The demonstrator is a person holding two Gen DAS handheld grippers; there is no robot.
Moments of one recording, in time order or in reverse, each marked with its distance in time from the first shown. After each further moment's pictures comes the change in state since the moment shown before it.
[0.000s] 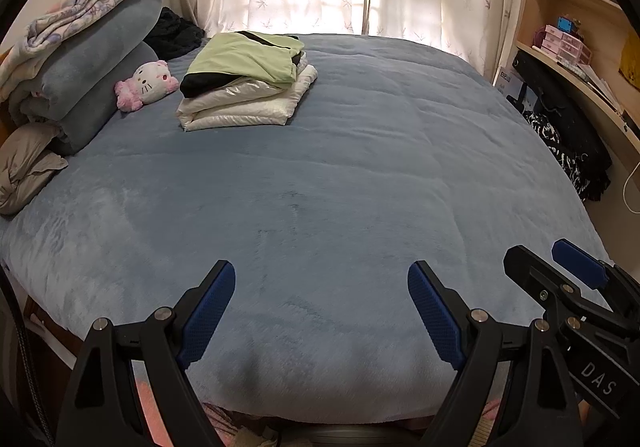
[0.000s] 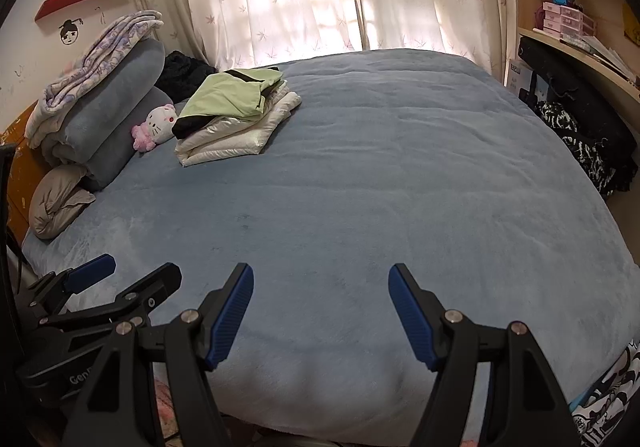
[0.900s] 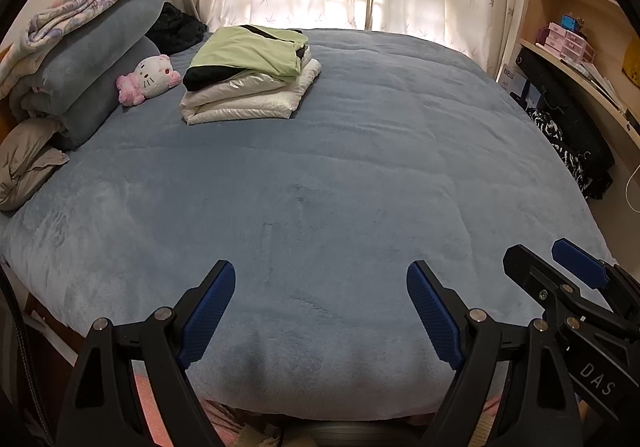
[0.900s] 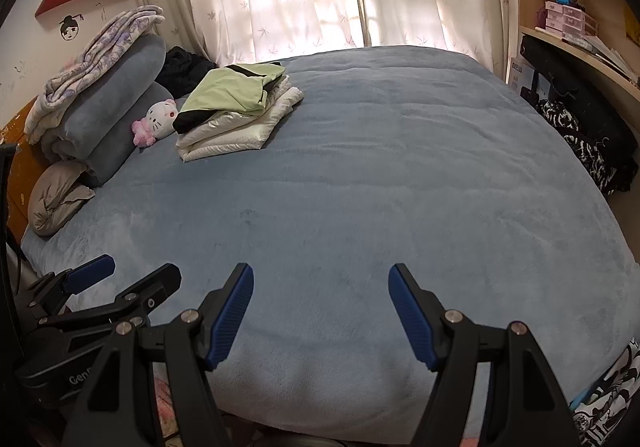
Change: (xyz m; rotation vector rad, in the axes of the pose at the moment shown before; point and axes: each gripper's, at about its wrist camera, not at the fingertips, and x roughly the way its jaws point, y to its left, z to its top) left arm 0.003 0.004 -0.004 -0.006 0.016 0.010; right arm 0.005 0.007 0.000 -0.003 0.016 0.001
